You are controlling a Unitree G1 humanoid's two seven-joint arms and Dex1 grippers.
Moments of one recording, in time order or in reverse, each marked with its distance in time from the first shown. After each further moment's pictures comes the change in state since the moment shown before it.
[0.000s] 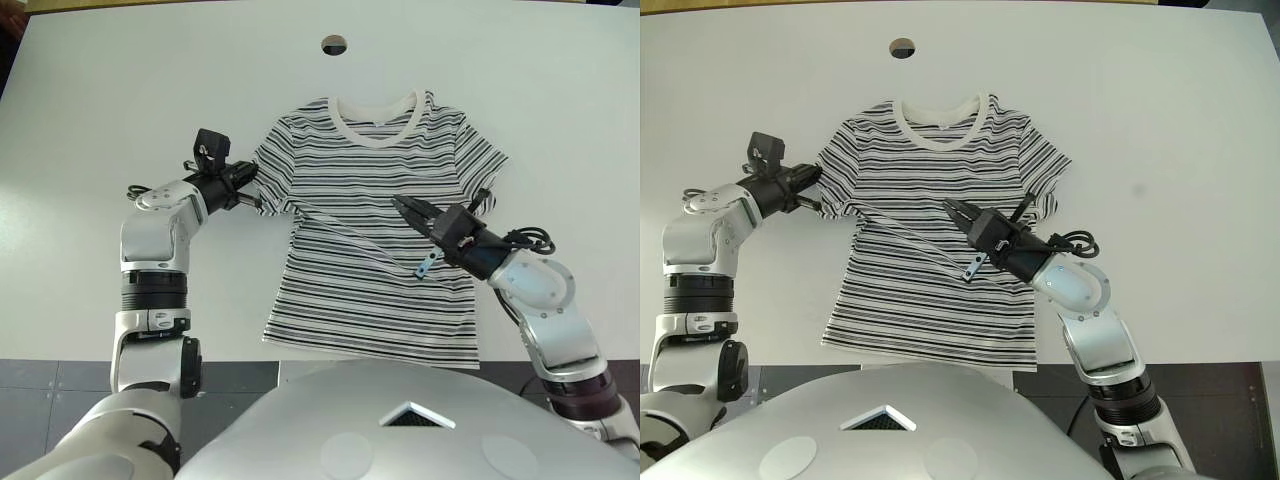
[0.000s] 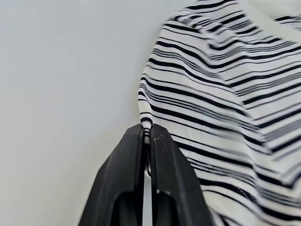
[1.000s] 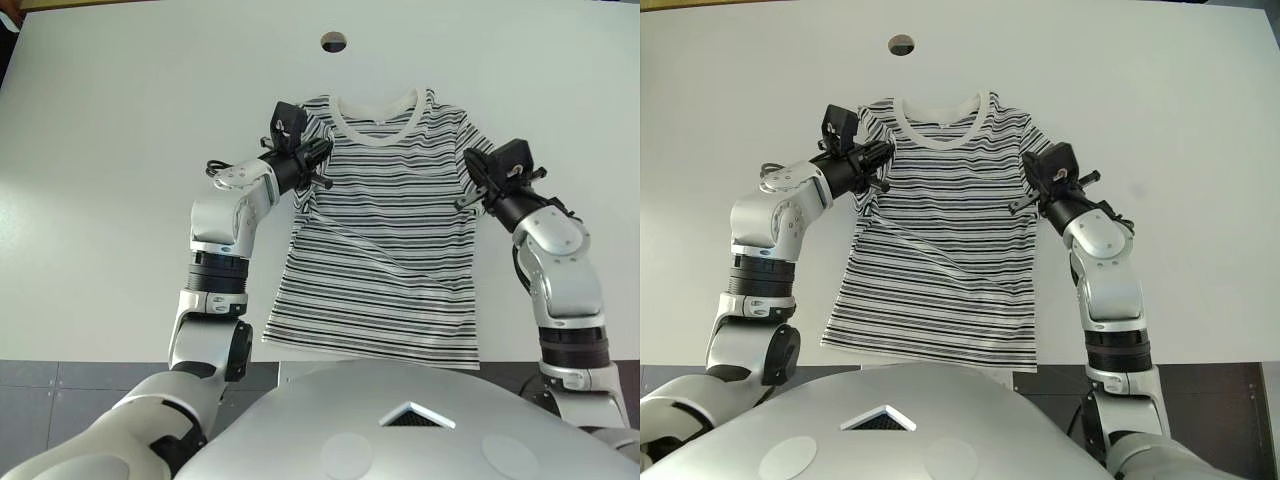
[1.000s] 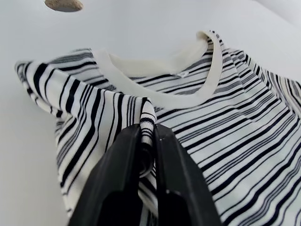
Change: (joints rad) left arm -0.112 -0.239 -0.122 -0.017 -0.001 0.004 0.099; right arm -0.224 0.119 -0.260 0.356 0.074 0.291 -0.175
